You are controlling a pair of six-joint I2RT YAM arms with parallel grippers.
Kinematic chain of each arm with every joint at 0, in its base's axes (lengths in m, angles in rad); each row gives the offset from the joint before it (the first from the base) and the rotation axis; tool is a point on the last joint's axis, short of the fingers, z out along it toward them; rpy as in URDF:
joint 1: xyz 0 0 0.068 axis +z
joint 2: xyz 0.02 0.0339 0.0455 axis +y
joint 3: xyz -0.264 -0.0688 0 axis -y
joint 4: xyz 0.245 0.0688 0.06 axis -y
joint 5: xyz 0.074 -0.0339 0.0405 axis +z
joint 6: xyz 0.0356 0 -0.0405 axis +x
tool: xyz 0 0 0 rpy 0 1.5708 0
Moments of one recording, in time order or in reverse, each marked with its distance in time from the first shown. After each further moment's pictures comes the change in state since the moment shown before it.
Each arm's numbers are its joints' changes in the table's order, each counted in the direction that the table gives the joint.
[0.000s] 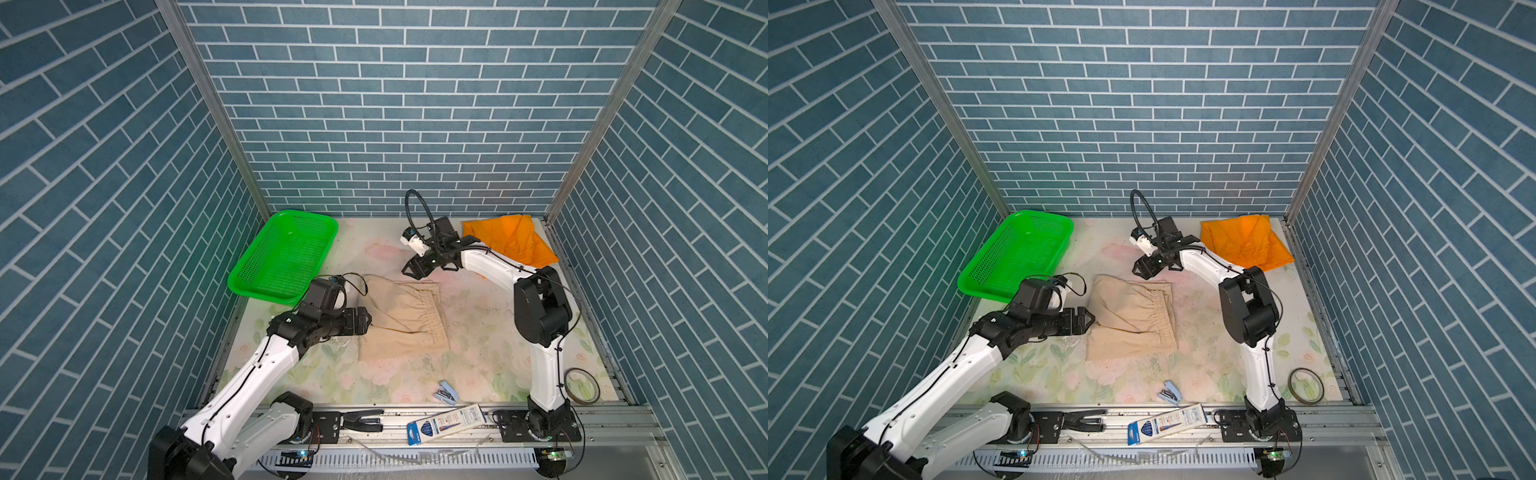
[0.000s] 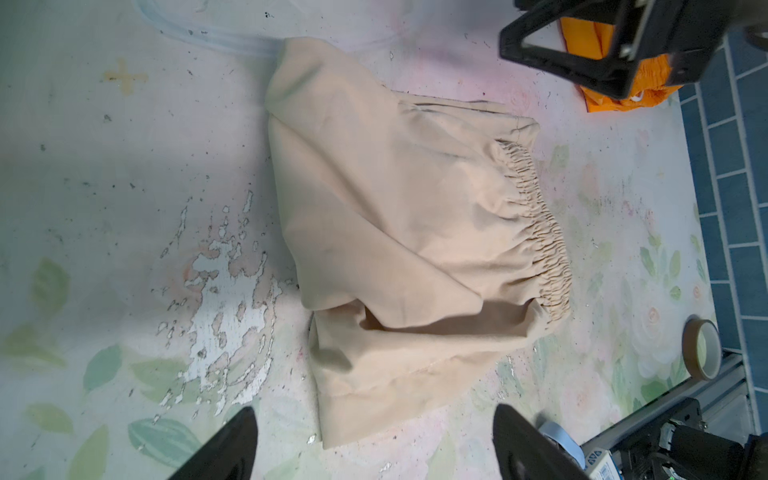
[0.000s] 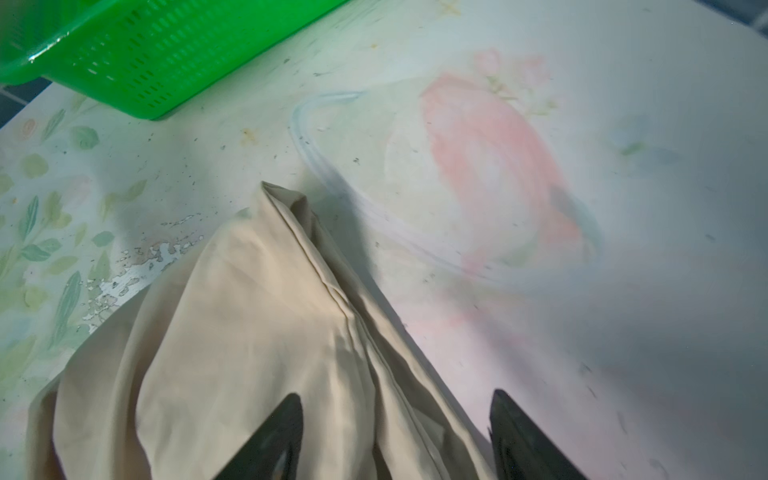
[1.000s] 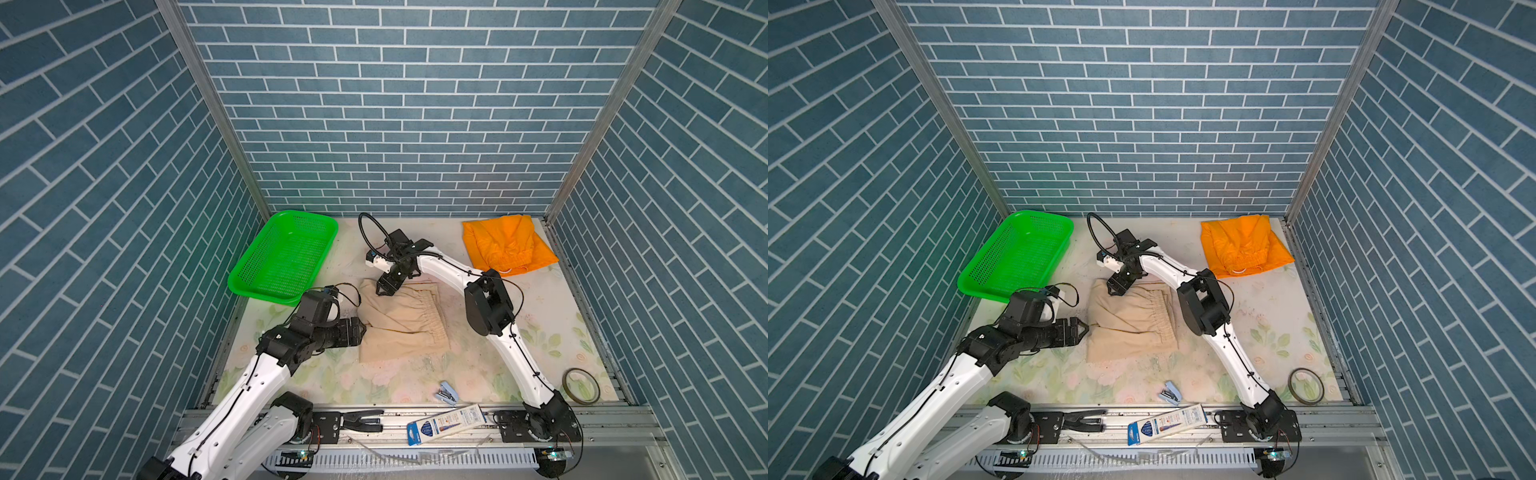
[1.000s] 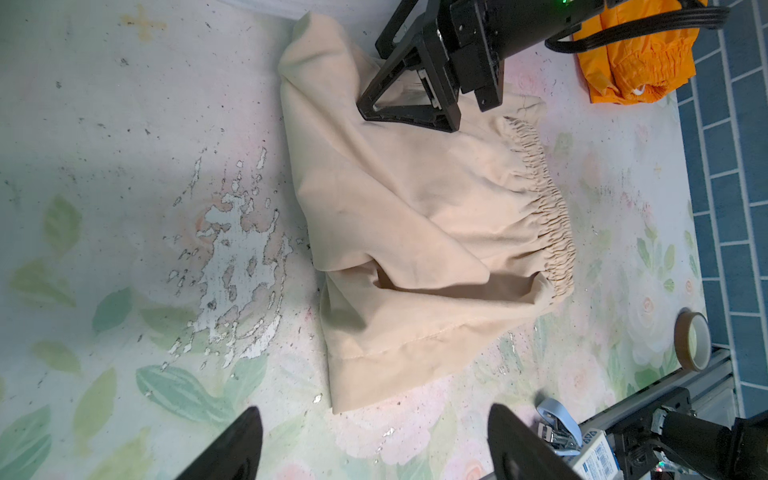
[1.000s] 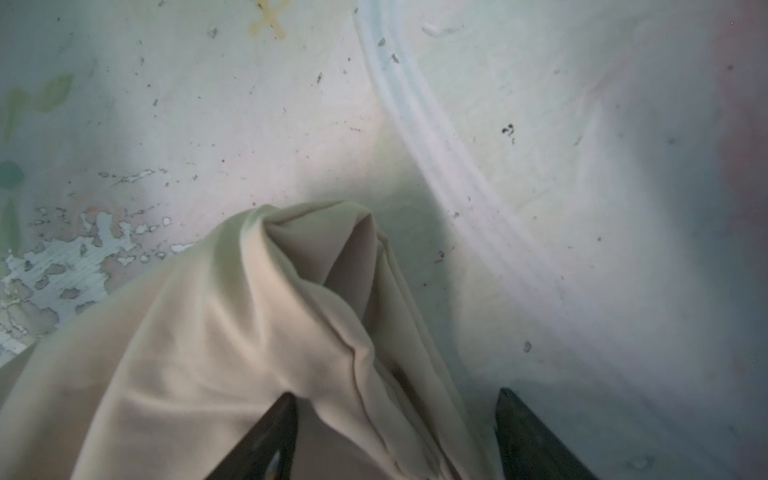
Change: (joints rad) left arm 0.003 -0.112 -0.053 -0.062 -0.005 -0.027; right arm 0.143 0.422 0.531 -0.335 -0.038 -0.094
